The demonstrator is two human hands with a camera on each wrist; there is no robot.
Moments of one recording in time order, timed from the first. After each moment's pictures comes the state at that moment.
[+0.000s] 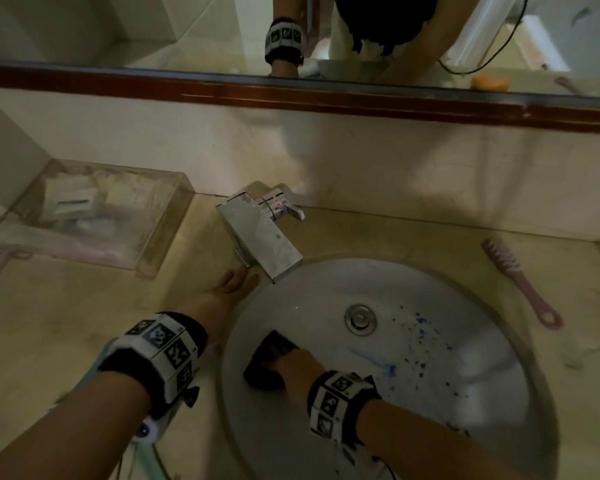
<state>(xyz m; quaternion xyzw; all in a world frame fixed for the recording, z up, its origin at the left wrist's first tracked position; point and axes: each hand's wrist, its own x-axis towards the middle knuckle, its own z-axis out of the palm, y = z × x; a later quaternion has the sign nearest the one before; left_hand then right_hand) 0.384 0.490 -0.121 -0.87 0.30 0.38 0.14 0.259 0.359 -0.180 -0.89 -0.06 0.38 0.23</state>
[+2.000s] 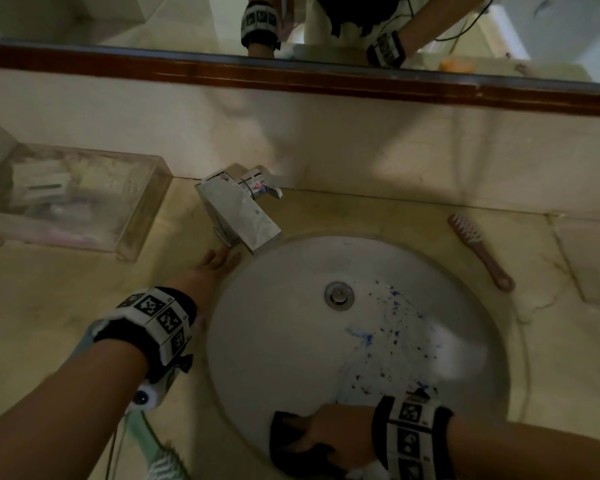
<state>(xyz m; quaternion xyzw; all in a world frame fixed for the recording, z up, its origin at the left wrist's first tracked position) 0.379 0.474 -0.098 -0.86 0.29 0.38 0.17 0.146 0.317 -0.169 -0.80 -0.27 0.49 0.23</state>
